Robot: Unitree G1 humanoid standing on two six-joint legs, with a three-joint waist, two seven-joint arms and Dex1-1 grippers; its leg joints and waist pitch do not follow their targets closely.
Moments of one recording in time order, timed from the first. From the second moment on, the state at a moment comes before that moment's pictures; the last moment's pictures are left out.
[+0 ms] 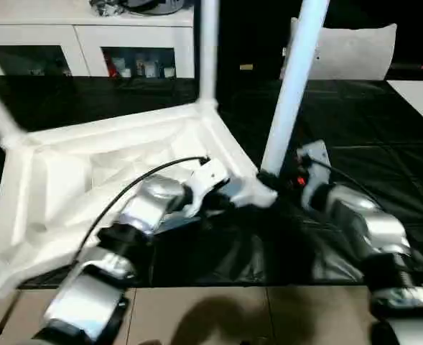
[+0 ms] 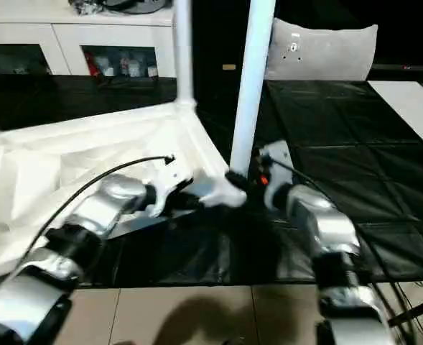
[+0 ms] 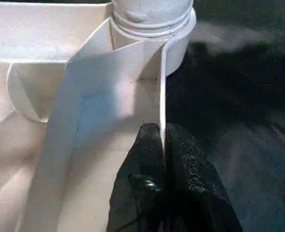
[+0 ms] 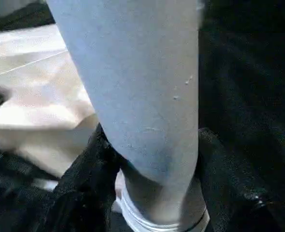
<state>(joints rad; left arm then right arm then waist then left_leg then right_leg) -0.75 0.10 -0.27 0.74 0.10 0.32 -0.83 -0.54 -0.23 -0.06 0.48 0.24 0.43 0.58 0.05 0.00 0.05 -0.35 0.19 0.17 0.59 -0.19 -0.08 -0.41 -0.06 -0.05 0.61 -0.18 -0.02</state>
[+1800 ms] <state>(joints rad) -0.67 0.41 -0.41 0.63 0.08 -0.08 -1.42 -0.39 -0.49 0.12 0.42 0.32 0.31 1.37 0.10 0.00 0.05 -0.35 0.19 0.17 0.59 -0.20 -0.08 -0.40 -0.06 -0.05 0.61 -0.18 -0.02</state>
